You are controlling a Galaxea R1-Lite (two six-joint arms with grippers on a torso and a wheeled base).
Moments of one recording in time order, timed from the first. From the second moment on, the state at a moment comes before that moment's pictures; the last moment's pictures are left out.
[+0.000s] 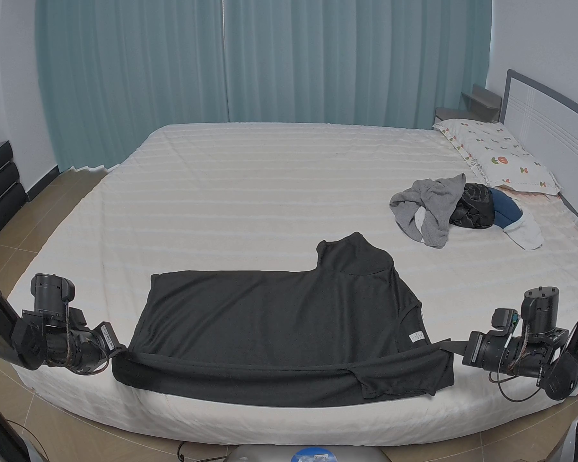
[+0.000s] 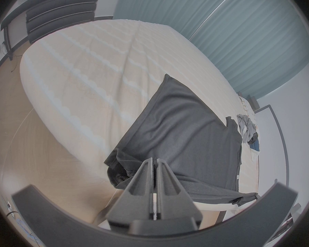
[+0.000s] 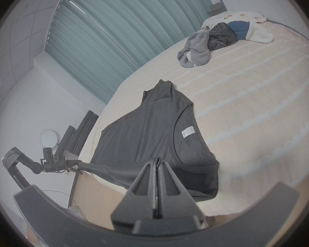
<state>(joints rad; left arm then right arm) 0.11 1.83 -0.39 -0.52 -0.25 -0.54 0.16 1.91 -0.11 -1.24 0.35 0.50</state>
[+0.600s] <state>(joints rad) 0.13 1.67 -0.36 -0.29 -0.25 -0.48 0.18 1.76 -0.02 -1.21 0.35 0.49</state>
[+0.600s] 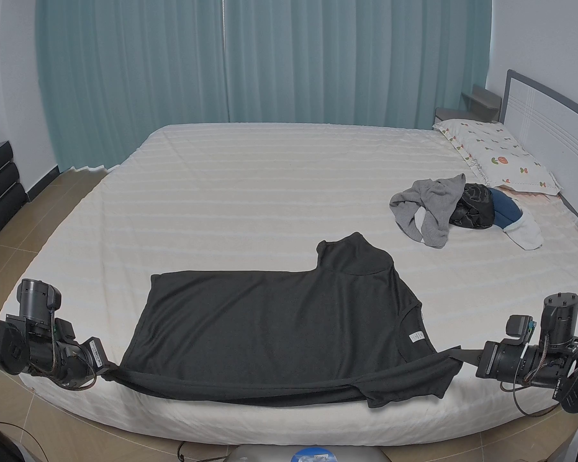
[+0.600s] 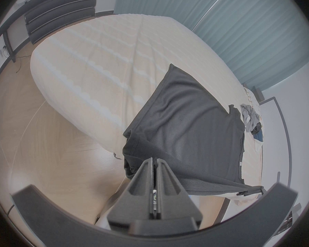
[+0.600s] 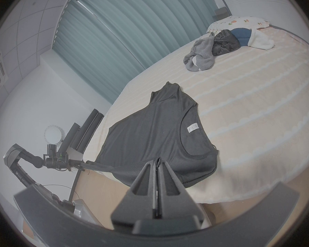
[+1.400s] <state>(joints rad) 0.13 1.72 -0.46 -0.14 -0.25 -0.44 0.20 1.69 -0.05 -1.03 0.35 0.43</state>
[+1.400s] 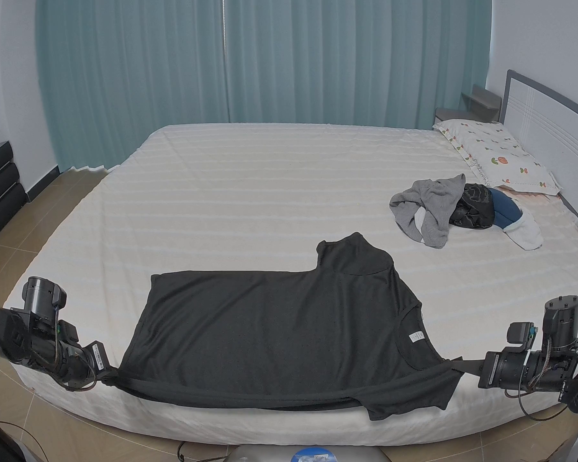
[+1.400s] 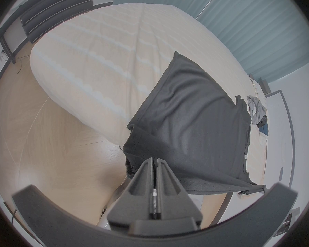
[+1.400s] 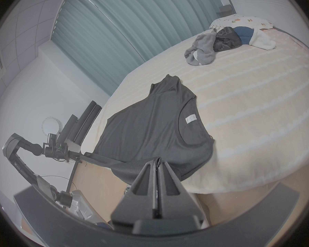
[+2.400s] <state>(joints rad) 0.12 2.09 -0.79 -0.15 -0.25 -0.58 0.19 2.15 -0.53 -0.94 0.31 0.44</state>
